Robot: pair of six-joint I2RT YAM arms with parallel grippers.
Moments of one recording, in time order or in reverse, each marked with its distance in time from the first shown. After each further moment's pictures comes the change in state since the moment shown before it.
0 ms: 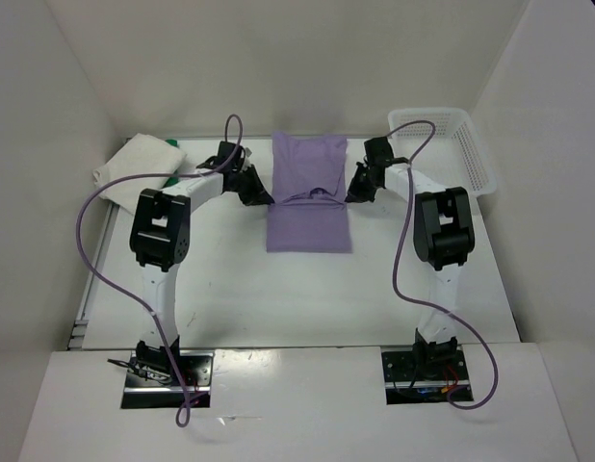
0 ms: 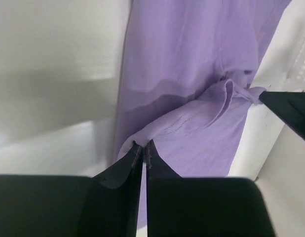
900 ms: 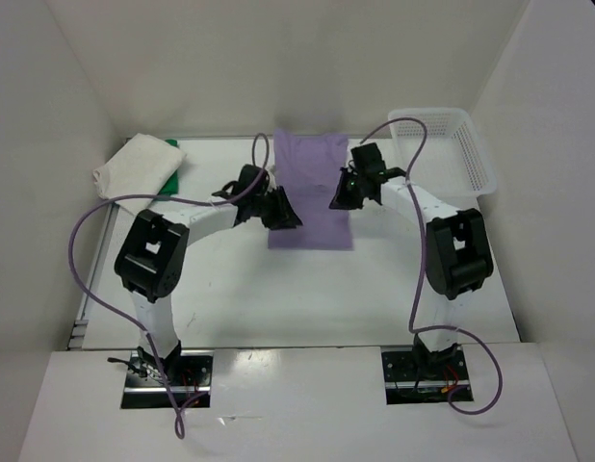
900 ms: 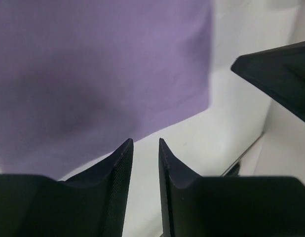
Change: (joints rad) left arm -0.191 -0.278 -0.336 0.245 -0.032 -0.072; right arm 0.116 -0.267 -0.194 0.040 -0.013 -0.020
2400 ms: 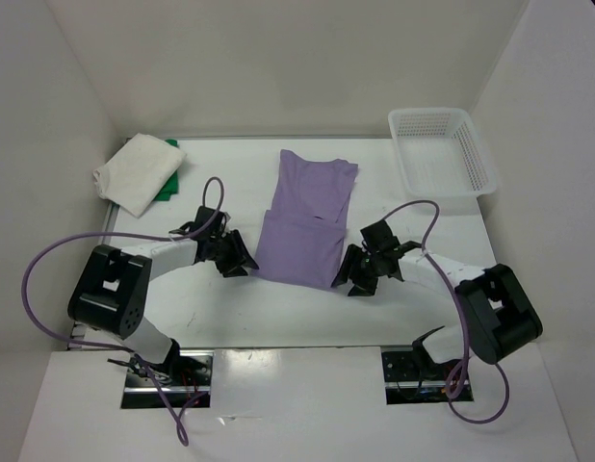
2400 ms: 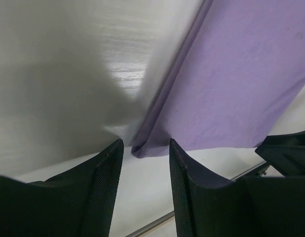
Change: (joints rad) left arm 0.136 -0.330 -0.547 -0.115 -0.062 0.004; right arm 0.140 -0.444 -0.769 0.077 -0.097 0.275
